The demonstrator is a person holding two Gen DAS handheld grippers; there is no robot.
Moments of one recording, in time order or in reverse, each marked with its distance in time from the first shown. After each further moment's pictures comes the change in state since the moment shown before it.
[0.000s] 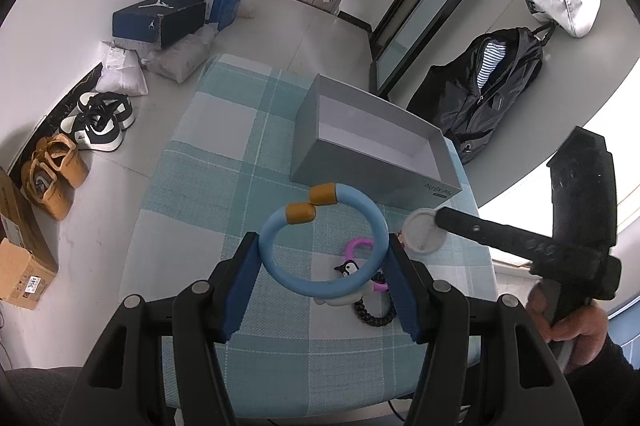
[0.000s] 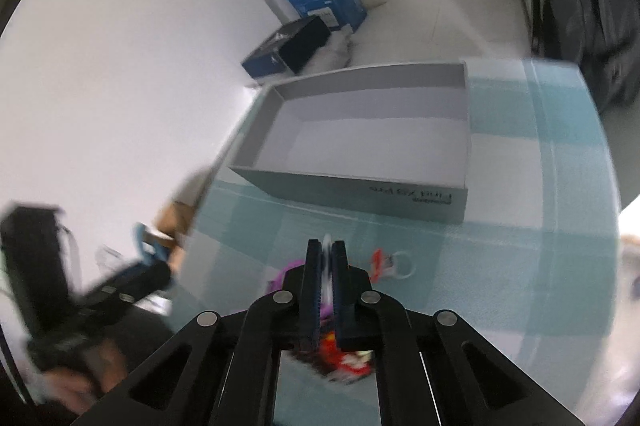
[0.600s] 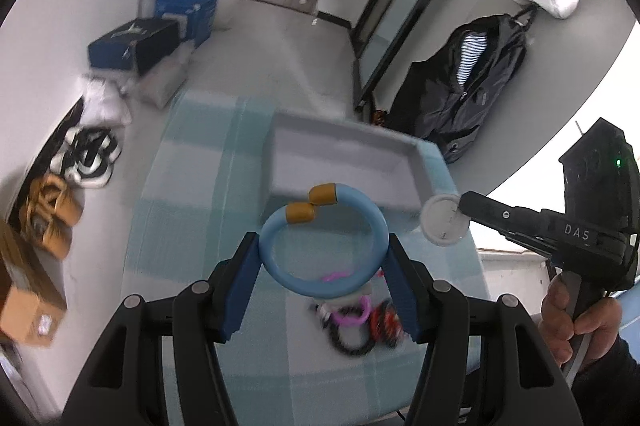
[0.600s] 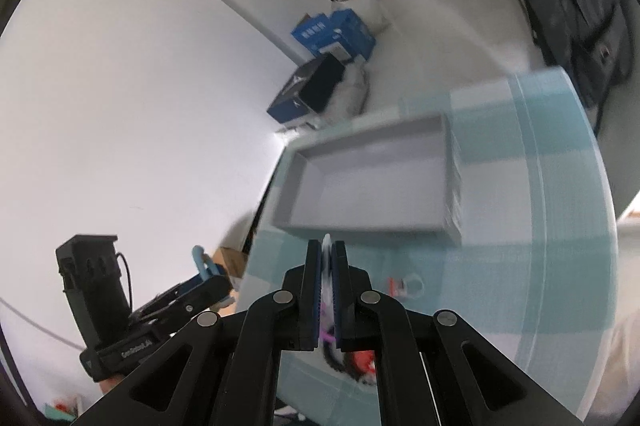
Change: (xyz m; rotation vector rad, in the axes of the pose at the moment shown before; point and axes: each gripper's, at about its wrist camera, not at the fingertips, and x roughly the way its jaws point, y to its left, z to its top) left arm 0.003 -0.033 0.041 0.120 0.006 -0.013; right arm -0.044 0.005 0.029 0.030 -0.122 0.093
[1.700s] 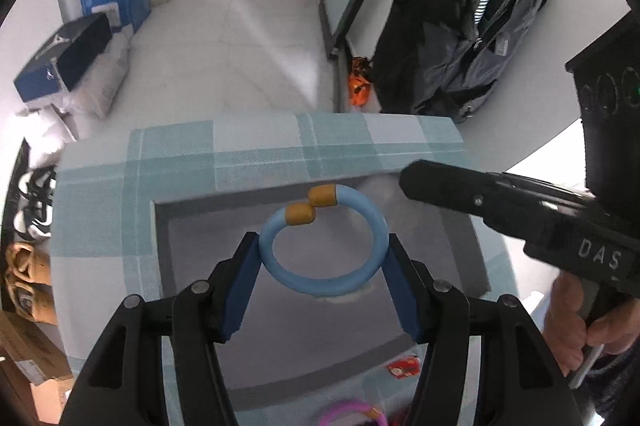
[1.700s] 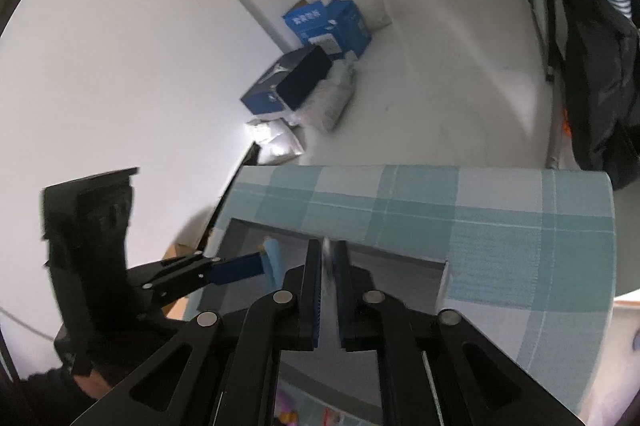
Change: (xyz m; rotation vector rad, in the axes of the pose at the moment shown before) left arm 0.127 -0.013 0.064 0.158 0.235 -0.019; right arm 0.083 -0.026 0.075 -0.121 0.087 -0.127
